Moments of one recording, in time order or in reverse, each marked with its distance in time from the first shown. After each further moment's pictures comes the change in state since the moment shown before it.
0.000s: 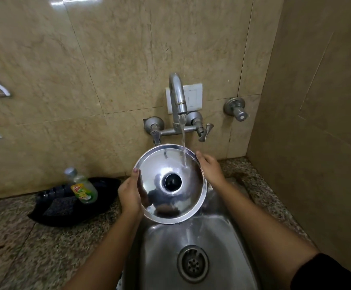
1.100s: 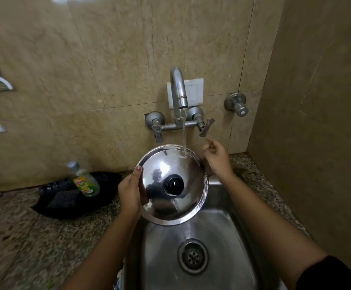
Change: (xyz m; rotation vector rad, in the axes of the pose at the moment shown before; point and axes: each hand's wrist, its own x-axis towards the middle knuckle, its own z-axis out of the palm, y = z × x) left_hand -0.001 -0.011 -0.015 0.040 -0.078 0.058; right_hand -0.007 -0.013 -0.020 0.085 0.080 -0.082
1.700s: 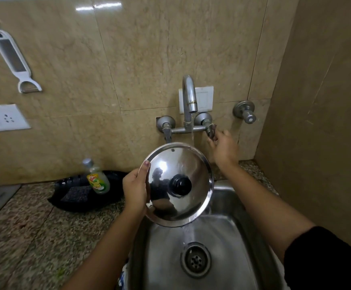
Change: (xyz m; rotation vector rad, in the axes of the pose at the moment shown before) left_hand -0.030 0.040 -0.006 0.108 -0.006 0.142; right_hand 0.029 -0.028 0.005 -0.765 0.169 -0.295
